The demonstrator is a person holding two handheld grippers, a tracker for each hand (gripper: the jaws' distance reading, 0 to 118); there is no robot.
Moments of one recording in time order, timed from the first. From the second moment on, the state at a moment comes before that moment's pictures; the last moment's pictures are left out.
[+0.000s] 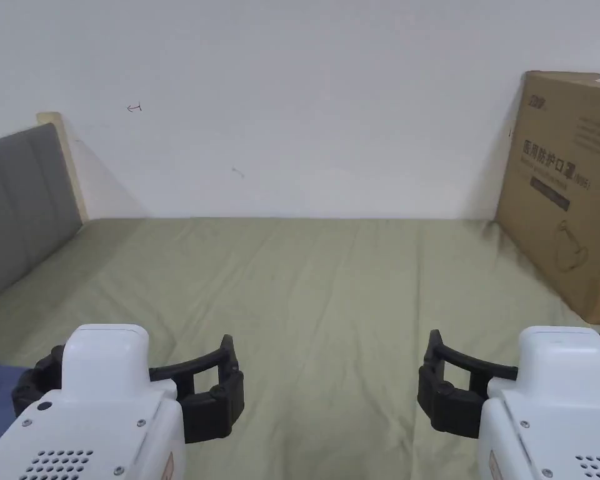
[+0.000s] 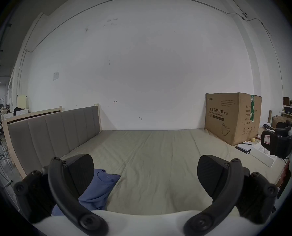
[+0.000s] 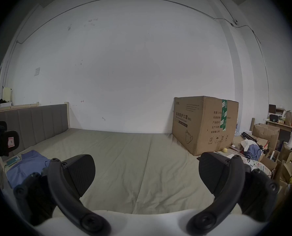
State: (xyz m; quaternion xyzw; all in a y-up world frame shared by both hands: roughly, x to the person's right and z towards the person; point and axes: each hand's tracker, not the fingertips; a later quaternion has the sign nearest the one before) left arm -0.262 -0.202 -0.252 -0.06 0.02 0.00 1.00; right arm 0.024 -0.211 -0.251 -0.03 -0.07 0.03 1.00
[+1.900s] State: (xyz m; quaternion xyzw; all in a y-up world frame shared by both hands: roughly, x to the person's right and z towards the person) left arm -0.254 -0.212 -0.258 -0.03 0.03 0.02 1.00; right arm 0.025 -0.220 -0.257 -0.05 -0.07 0.05 0.99
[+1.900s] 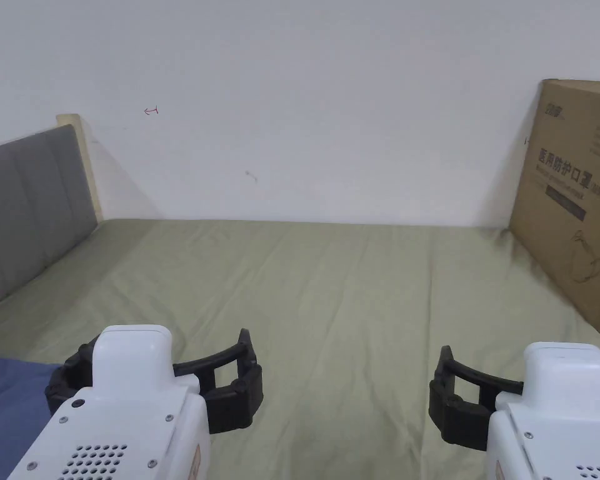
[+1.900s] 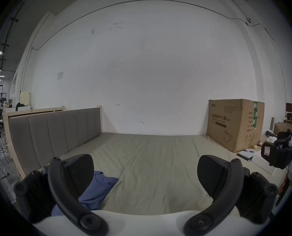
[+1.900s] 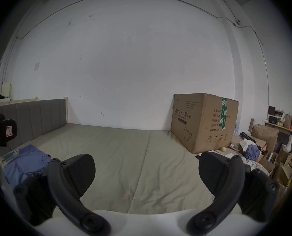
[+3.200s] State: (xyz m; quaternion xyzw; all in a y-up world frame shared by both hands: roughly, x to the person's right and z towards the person) left arm -0.373 -0.202 -0.190 -0.06 0.24 0.01 0.97; right arm -0.098 -0.218 -0.278 -0.05 0.15 0.05 0.99
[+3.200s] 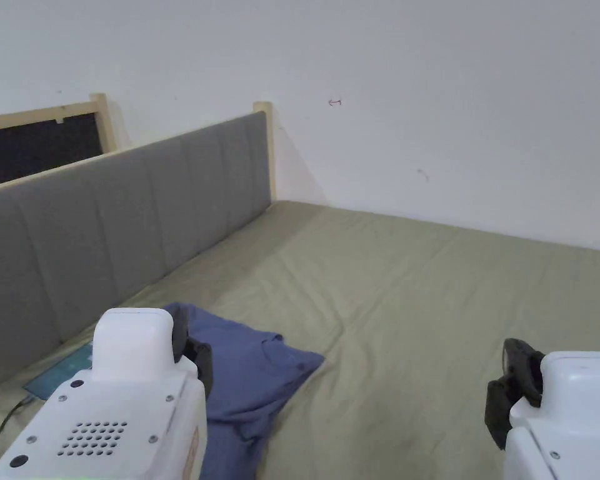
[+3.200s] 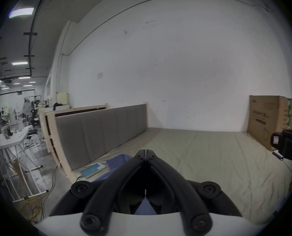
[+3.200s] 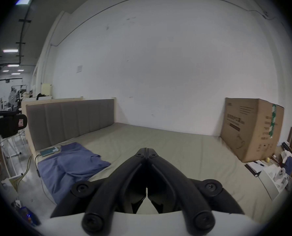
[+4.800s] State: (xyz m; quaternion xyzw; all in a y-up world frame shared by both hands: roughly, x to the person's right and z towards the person) left arm -0.517 -0.405 -0.462 -0.49 0.22 0.17 0.83; right arm -0.075 -0.279 -0.337 -0.20 0.12 0.04 0.97
